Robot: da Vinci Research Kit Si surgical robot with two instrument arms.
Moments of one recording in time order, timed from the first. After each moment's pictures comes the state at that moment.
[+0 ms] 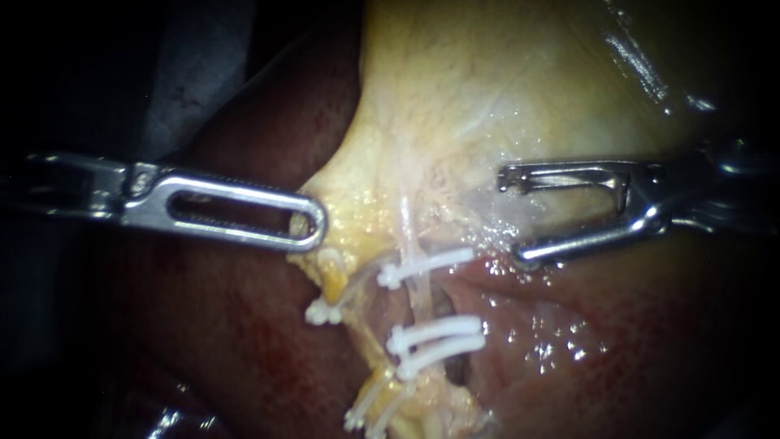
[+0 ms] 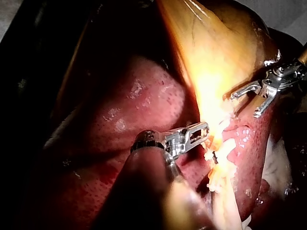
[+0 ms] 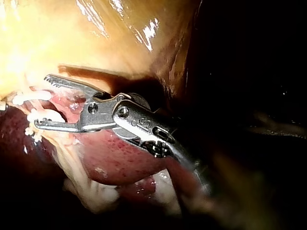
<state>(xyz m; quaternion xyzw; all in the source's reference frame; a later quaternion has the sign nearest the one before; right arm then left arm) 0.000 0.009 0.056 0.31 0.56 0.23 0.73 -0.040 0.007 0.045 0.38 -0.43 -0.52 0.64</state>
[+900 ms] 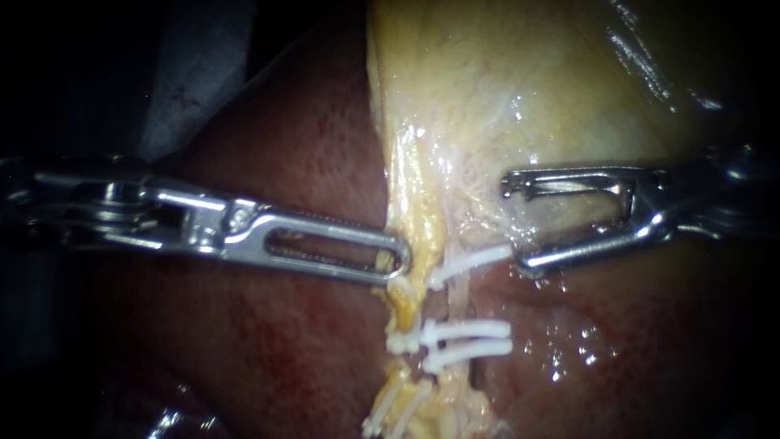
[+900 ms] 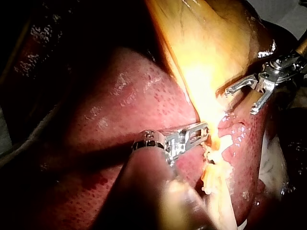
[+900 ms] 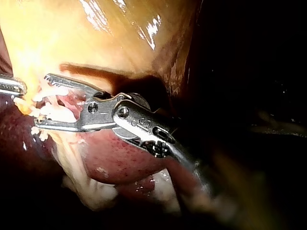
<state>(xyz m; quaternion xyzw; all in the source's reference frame) 0.000 0.008 0.056 0.32 0.56 0.23 0.73 -0.047 0.004 0.049 0.39 -0.42 -0.50 0.64</state>
